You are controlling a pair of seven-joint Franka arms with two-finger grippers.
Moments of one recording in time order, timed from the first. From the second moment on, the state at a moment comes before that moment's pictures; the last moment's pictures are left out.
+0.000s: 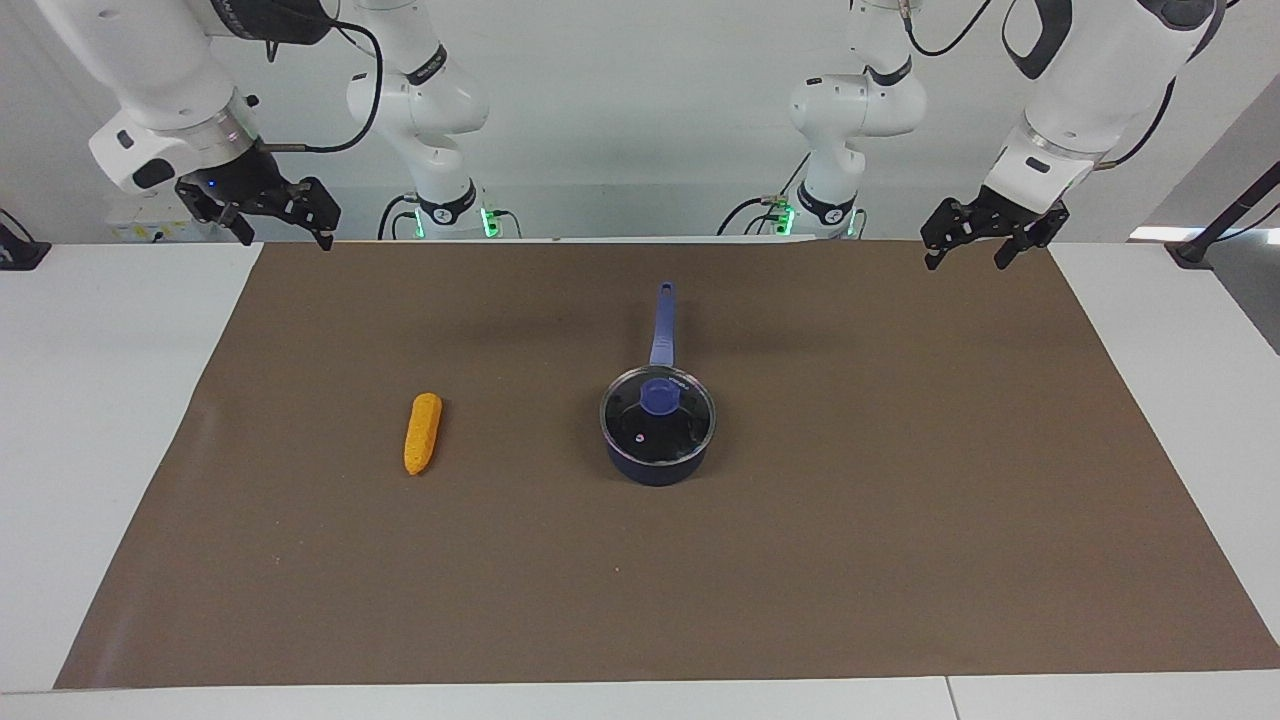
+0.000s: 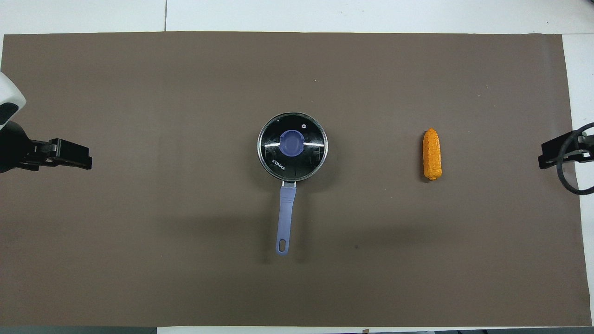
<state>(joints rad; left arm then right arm) -0.10 -0.09 0.00 -1.70 -0.02 1.56 -0.05 -0.04 0.00 0.00 -1.52 -0.05 1.36 0.02</state>
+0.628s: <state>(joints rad) -0.10 -0.09 -0.01 -1.71 -0.02 1.58 -0.05 -0.04 0.00 0.00 -1.52 -0.05 1.36 0.02</state>
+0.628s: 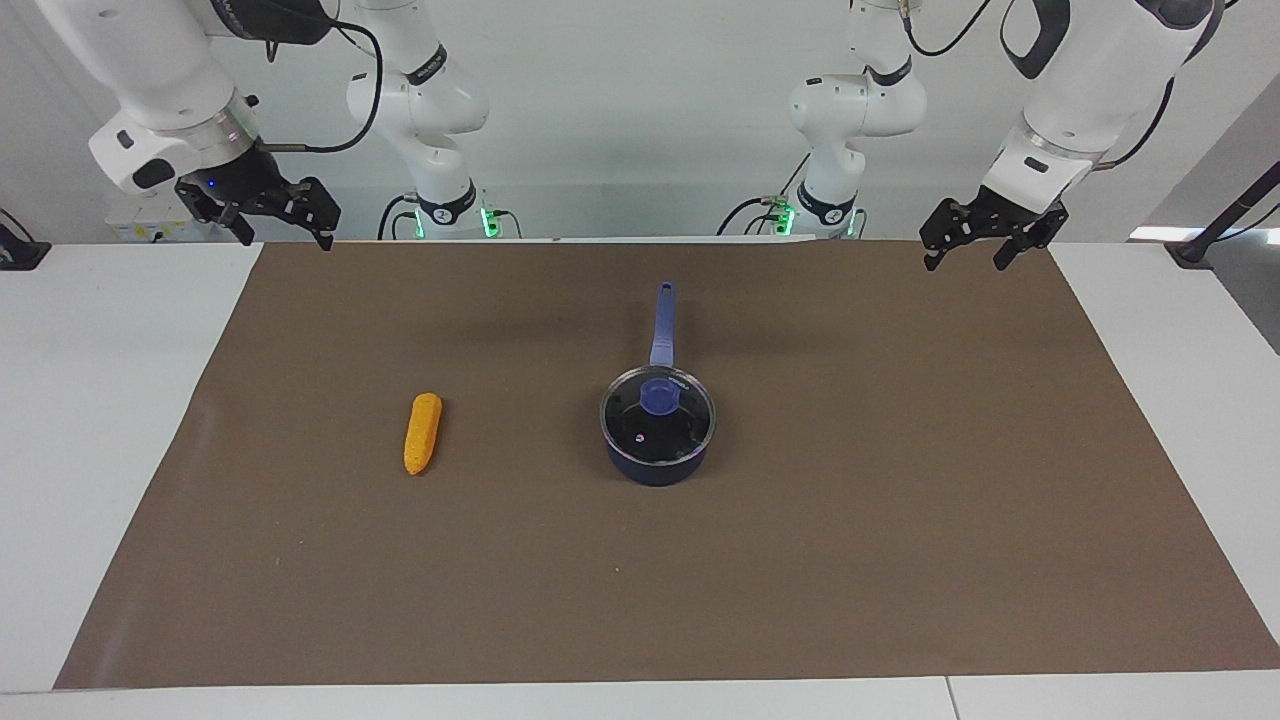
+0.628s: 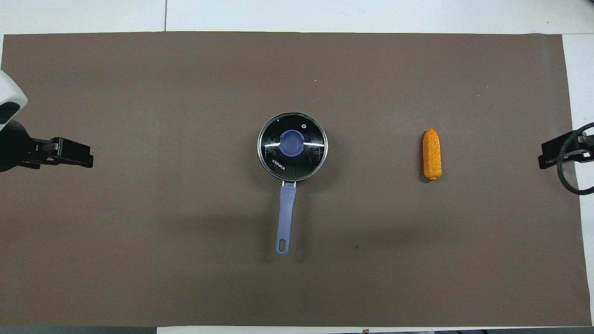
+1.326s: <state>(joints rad) -0.43 0.15 -0.03 -1.57 -0.06 1.71 -0.30 -0.04 -0.01 0.01 -1.63 -0.03 1.61 0.01</state>
